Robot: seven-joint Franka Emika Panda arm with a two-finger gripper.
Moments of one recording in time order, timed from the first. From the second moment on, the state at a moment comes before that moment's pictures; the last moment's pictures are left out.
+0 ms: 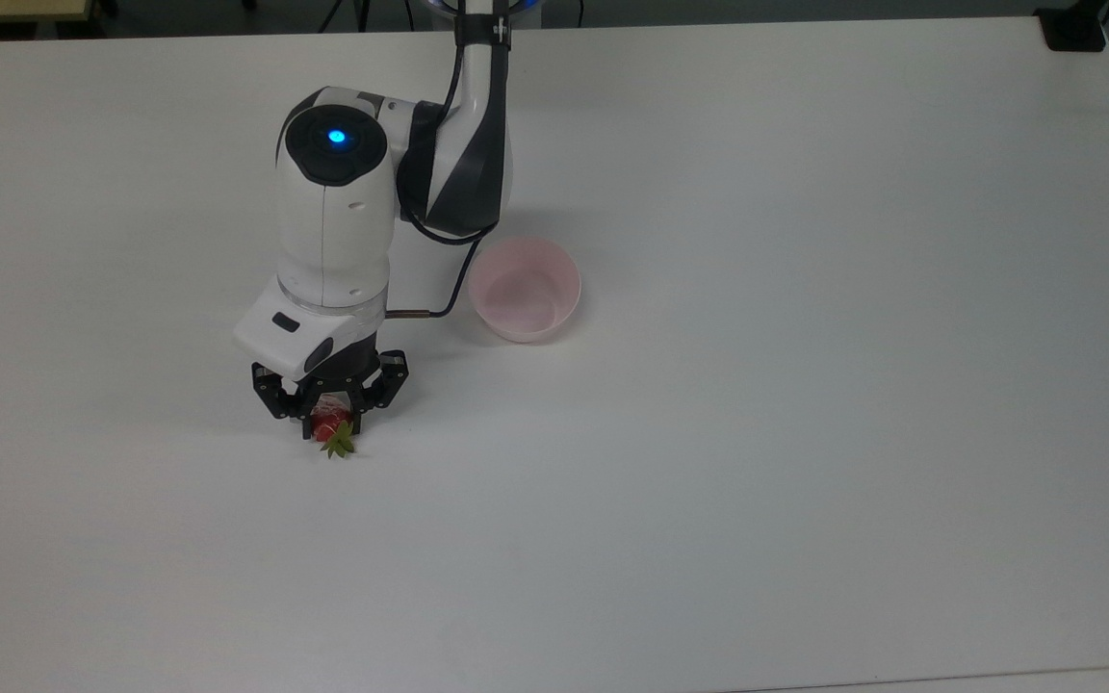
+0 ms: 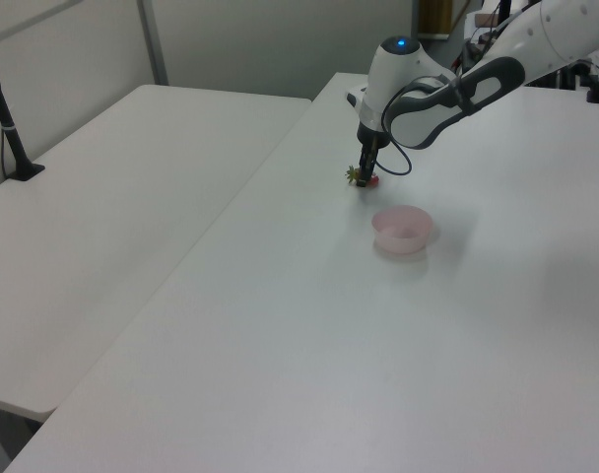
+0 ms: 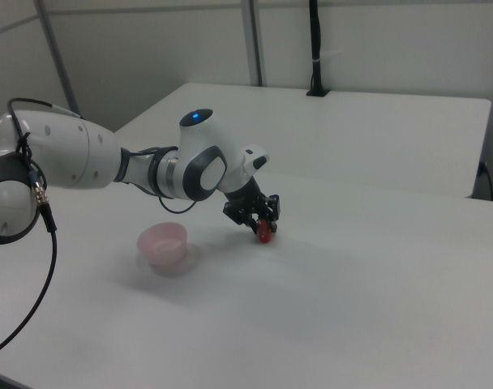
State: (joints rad) arm 0.14 0.64 -0.29 -1.58 0.00 2.52 -0.33
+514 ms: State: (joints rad) arm 0.15 0.62 -0.29 -1.55 0.00 2.53 -0.33
